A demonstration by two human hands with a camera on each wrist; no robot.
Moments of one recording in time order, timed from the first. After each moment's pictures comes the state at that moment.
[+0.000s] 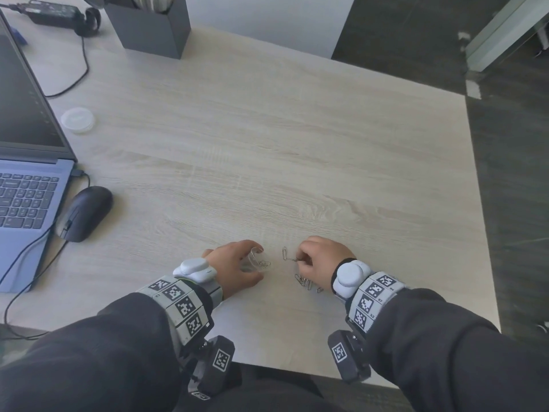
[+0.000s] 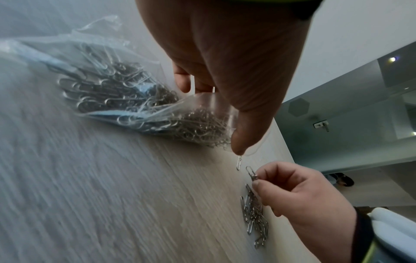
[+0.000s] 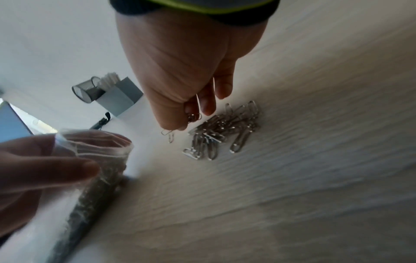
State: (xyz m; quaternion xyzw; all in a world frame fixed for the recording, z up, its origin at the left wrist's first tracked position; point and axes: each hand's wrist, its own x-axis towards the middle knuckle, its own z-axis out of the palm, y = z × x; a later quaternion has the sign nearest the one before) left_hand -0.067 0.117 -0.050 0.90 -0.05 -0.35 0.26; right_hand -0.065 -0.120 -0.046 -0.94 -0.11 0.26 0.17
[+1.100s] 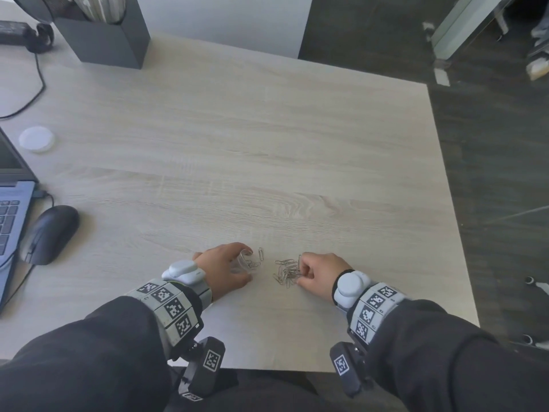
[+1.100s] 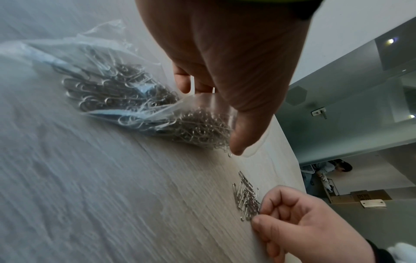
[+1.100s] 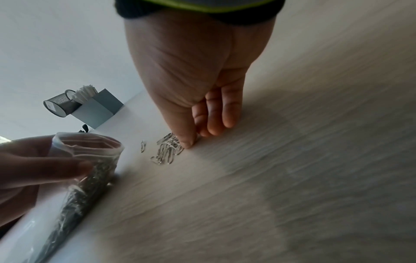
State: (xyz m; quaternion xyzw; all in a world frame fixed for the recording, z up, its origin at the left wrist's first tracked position) left_hand -0.061 0.093 -0.053 0.90 -0.06 -0.37 0.22; right_hand -0.098 -0.161 -0.047 -0.92 -0.01 0.33 0.19
